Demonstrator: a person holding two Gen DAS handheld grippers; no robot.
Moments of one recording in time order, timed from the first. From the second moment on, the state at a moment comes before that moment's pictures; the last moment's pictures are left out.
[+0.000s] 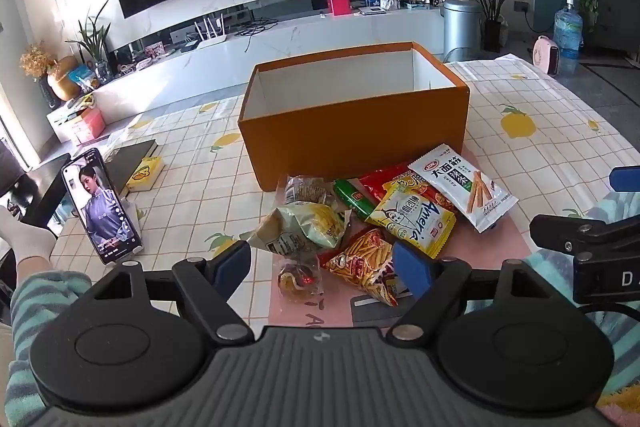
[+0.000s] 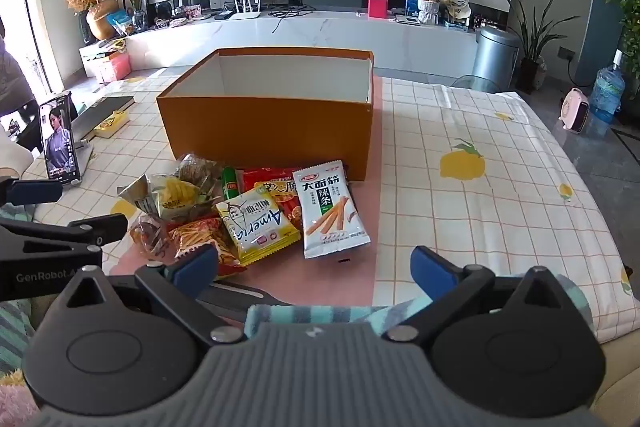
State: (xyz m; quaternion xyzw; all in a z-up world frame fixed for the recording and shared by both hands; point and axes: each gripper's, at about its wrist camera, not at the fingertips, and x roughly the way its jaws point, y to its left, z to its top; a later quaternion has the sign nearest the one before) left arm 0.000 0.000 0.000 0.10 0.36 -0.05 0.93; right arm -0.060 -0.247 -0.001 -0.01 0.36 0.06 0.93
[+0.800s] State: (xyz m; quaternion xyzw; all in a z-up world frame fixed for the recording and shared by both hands) left arm -0.002 0.007 0.007 0.09 0.35 -0.04 0.93; right arm -0.058 -0.248 -0.001 -0.01 0.35 0.03 0.94
